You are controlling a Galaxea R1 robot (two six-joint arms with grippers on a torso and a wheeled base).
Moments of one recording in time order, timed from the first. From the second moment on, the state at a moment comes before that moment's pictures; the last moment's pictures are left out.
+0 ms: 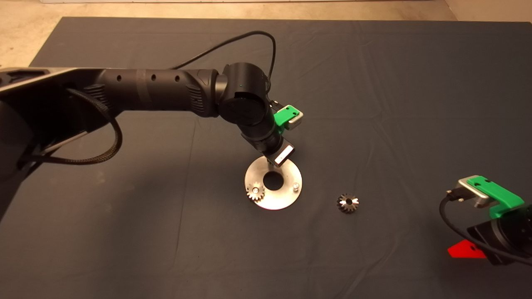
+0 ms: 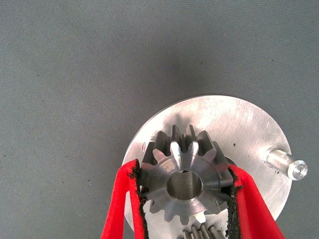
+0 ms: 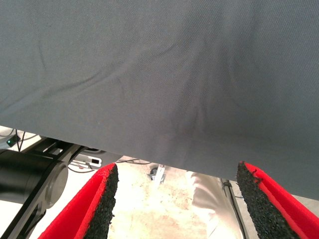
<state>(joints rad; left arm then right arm) -0.37 2.80 -1.19 0.46 1.30 -0.82 0.37 1.89 -0.38 -0.20 -1.53 1.30</state>
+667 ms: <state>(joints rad) -0.37 2.80 -1.19 0.47 1.30 -0.82 0.37 1.89 -0.38 -0.20 -1.53 1.30</state>
